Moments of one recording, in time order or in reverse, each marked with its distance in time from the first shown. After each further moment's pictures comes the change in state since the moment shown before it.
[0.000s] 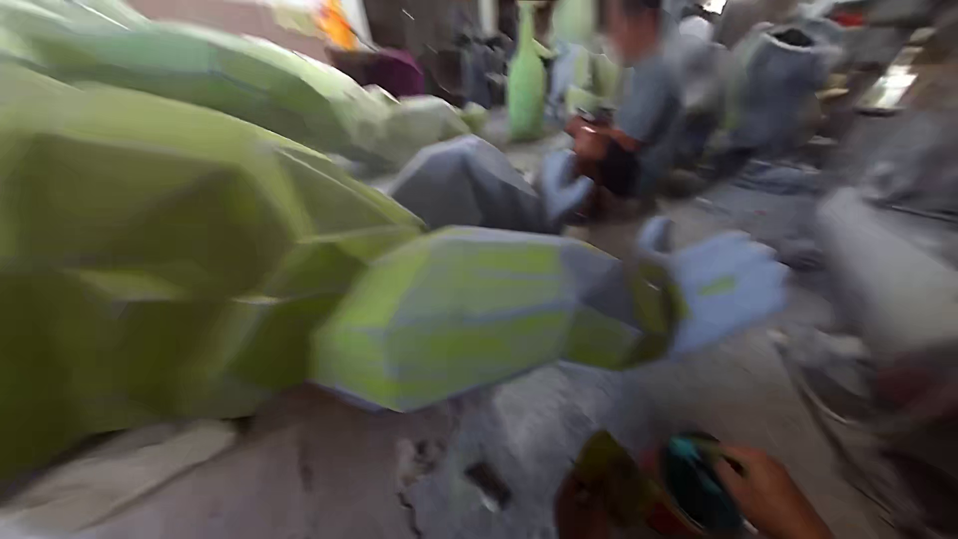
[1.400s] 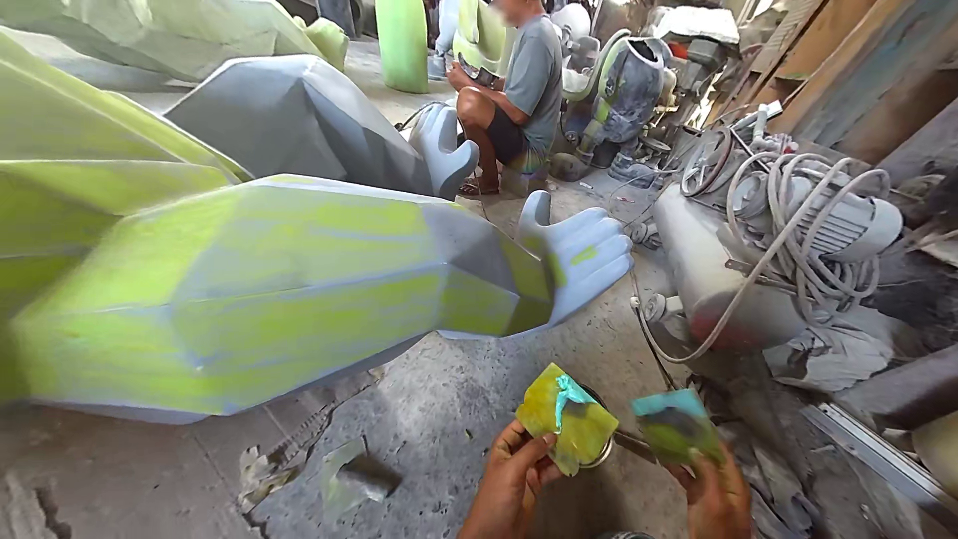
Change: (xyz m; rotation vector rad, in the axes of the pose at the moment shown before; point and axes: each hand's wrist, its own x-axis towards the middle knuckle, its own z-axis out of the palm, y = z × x) left_hand -0.002 0.093 0.023 -0.901 -0.582 -0.503; right_hand -0.123 0.035 -0.003 0.867 0.823 -0.028
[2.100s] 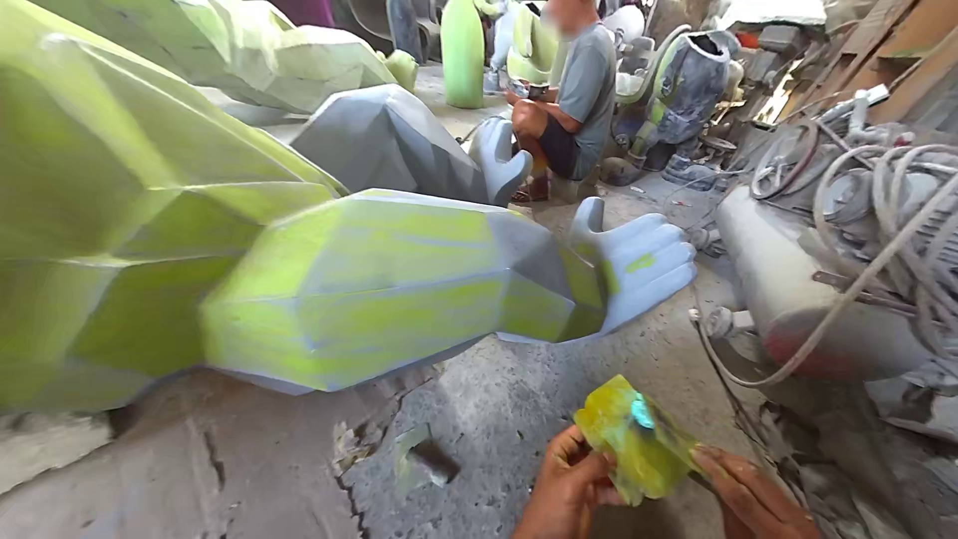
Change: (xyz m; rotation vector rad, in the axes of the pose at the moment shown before) left_hand -0.012 0.017 0.008 0.123 -0.102 0.017; right_hand 0.016 -0.028 0.023 -0.539 -0.466 -0.883
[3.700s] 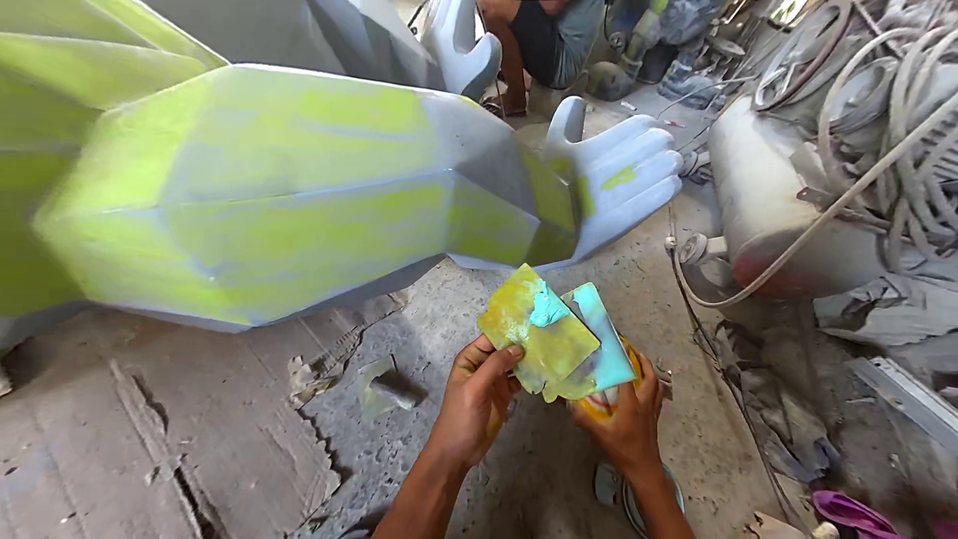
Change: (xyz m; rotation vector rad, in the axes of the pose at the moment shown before) left_hand -0.002 0.032 -0.021 0.125 0.052 0.205; right_hand -0.049 -0.005 0.097 -0.213 -0.103 0.653
